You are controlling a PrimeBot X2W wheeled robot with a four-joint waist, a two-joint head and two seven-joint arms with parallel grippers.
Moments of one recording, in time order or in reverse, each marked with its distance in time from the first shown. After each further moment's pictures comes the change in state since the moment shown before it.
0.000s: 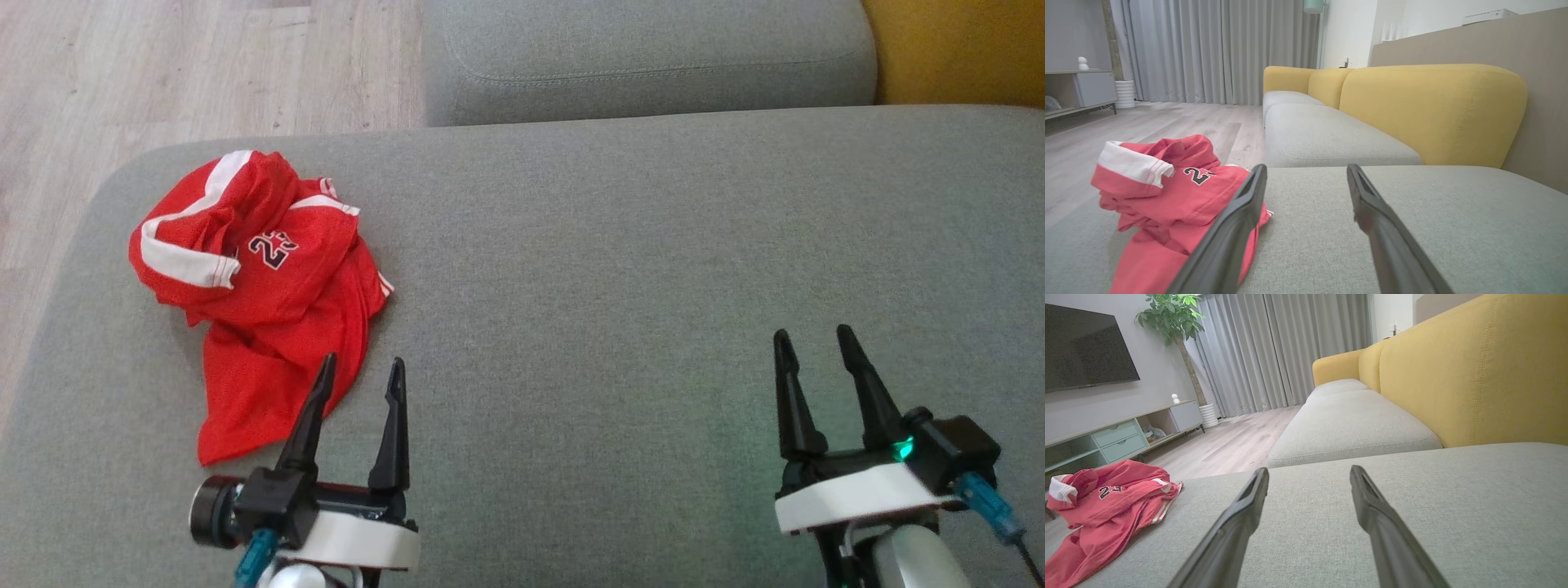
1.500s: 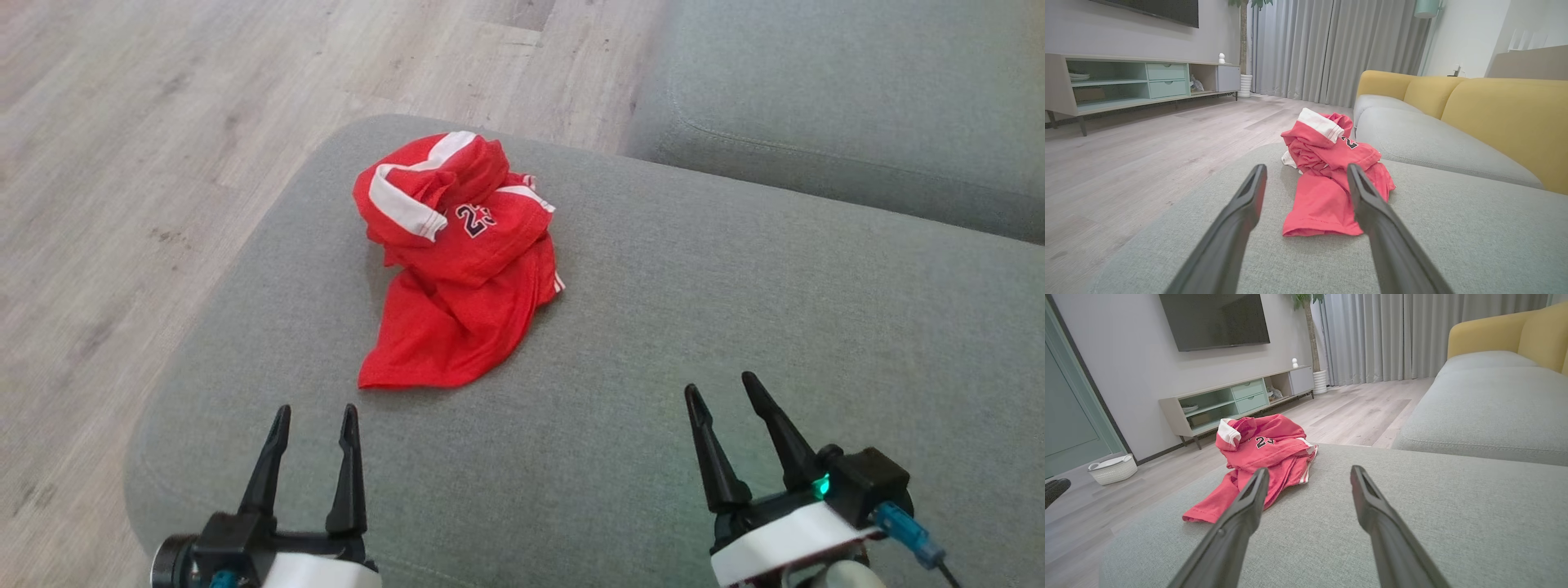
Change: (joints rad) left arm 0.100 -0.054 0.180 0.045 0.073 -0.103 -0.003; right arm 0.037 -0.001 0.181 0.039 0.026 0.000 0.000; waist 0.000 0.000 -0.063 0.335
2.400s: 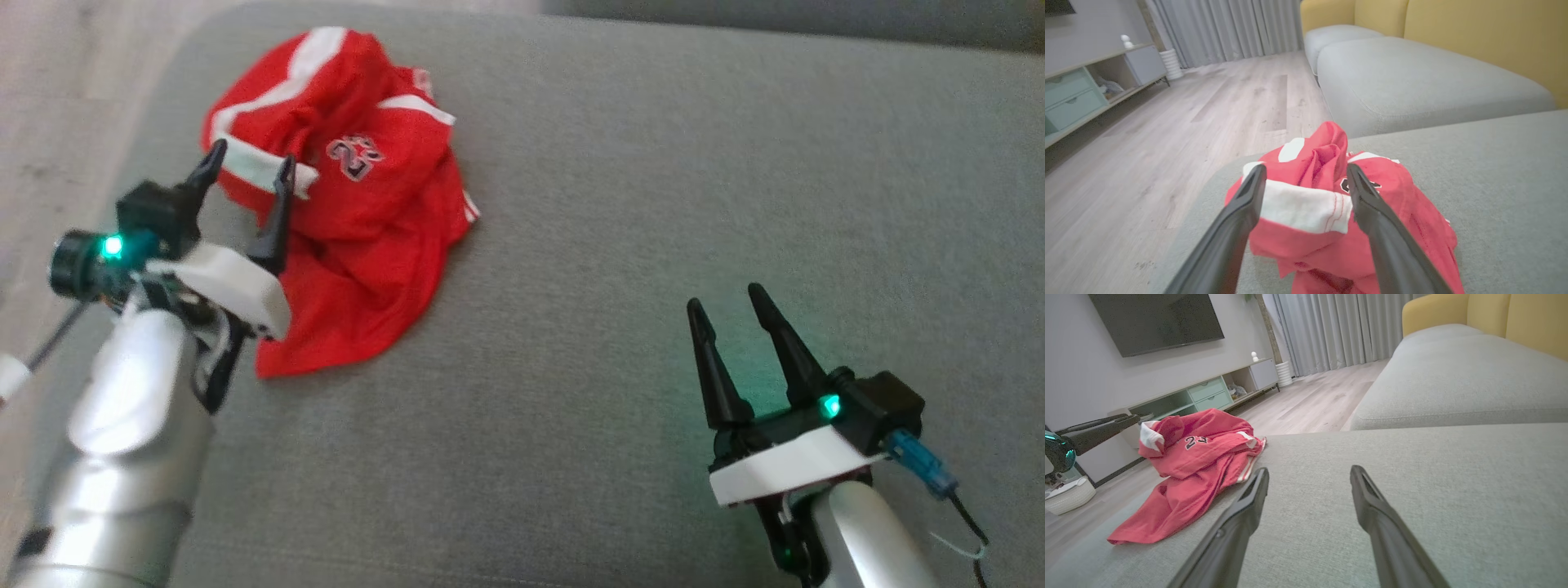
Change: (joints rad) left arm -0.723 0.214 -0.128 0.464 -0.088 -0.111 0.201; right arm -0.145 -0.002 -0.007 -0.020 -0.010 0.000 0.000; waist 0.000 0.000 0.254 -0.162
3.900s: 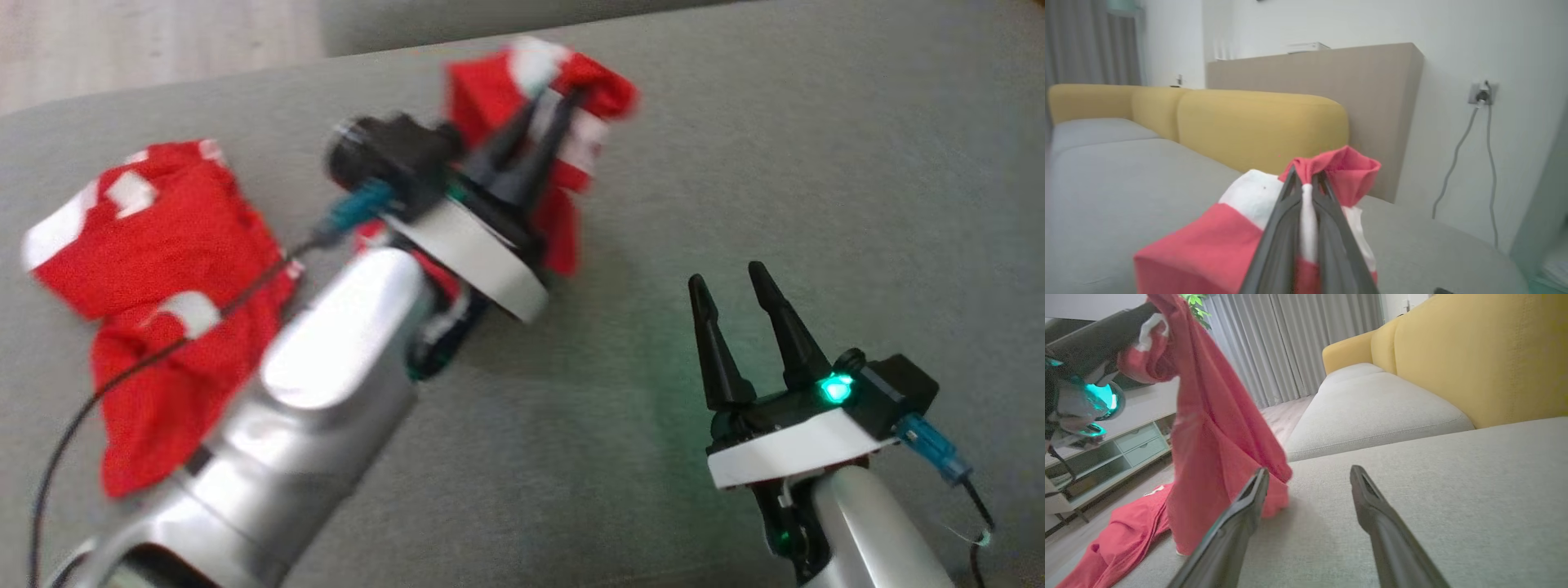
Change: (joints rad) left arm -0.180 -0.136 -0.492 -0.269 -0.354 0.001 -0.079; right arm -0.027 -0.001 0.015 -0.021 0.085 0.000 0.000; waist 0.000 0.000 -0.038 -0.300
